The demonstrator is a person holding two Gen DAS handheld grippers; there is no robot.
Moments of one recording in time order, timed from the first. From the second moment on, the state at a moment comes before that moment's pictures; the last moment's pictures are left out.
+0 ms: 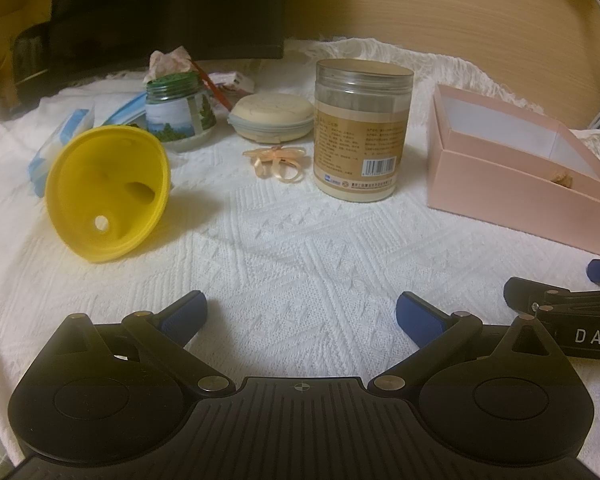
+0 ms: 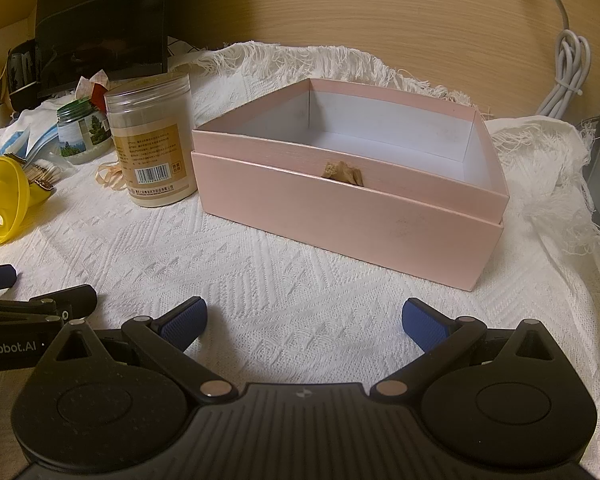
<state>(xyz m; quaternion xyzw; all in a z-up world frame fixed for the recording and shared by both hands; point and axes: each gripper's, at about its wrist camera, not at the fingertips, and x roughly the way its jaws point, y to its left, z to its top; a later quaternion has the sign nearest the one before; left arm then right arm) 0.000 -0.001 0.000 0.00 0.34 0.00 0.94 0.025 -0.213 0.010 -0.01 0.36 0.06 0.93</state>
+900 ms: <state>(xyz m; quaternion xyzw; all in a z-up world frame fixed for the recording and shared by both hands) 0.019 0.194 0.099 0.01 0.25 -0.03 0.97 0.048 -0.172 0.060 -0.08 0.41 0.09 0.90</state>
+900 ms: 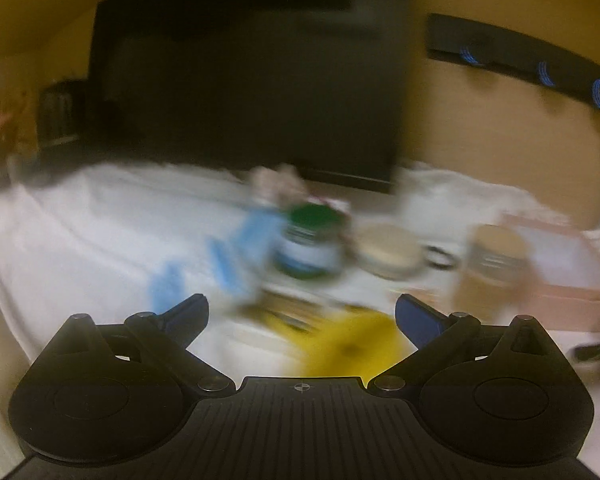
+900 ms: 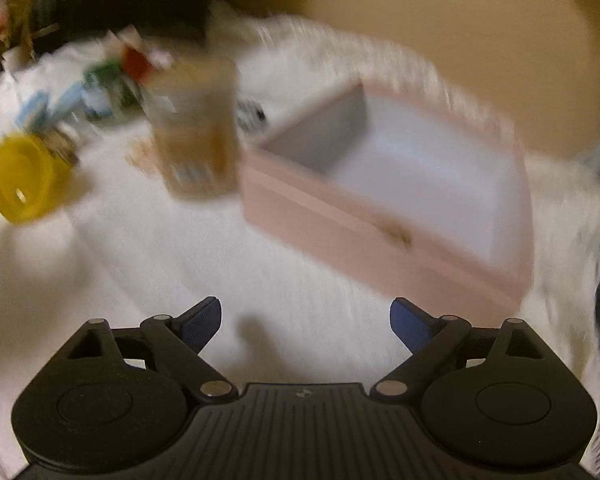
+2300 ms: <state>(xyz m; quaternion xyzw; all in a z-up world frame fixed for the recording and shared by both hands) 0.095 0.331 0.099 -0.11 0.35 -0.14 0.92 0.083 0.019 0.100 -0.17 0.35 0.27 0.88</state>
